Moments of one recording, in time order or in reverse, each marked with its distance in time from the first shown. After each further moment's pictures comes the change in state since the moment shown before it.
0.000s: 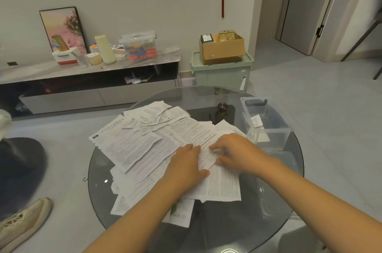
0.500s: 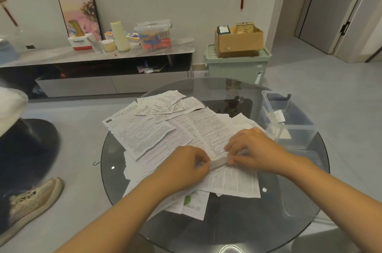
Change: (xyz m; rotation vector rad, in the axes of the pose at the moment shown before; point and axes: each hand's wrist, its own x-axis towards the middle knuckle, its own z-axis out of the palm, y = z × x) left_hand -0.033 -0.035 -0.019 -0.279 0.006 0.097; right_hand 0.003 0.006 0.008 -0.031 0.001 -0.269
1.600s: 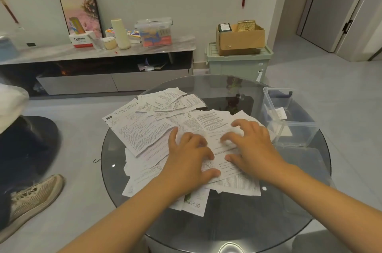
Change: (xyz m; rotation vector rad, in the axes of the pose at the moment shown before) left_hand 0.003 -0.008 0.020 0.445 0.131 0.109; right_hand -0.008 -0.020 0.019 -0.224 0.164 0.170
